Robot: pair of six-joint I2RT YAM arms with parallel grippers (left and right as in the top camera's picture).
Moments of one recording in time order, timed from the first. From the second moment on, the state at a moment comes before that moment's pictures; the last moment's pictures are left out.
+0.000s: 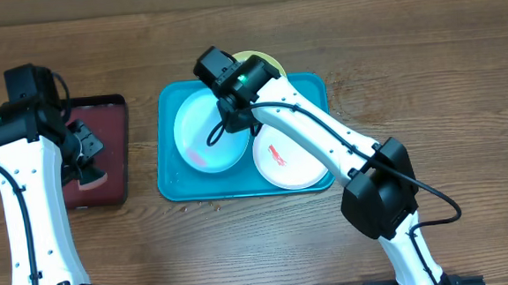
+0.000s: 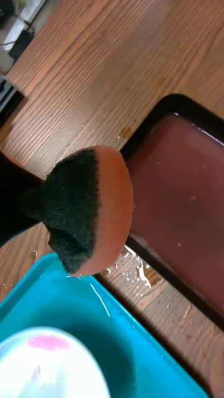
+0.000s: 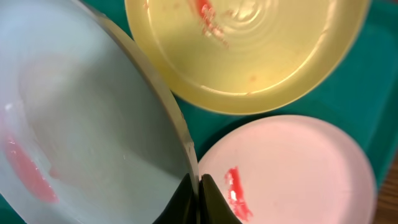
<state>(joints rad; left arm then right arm) 0.28 1.52 1.52 -1.38 -0.16 -0.42 0.75 2.24 2.13 -1.24 0.18 0.47</state>
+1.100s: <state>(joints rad) 0.31 1.52 1.49 -1.36 -0.12 -0.42 0.98 2.24 2.25 -1.33 1.05 0.28</state>
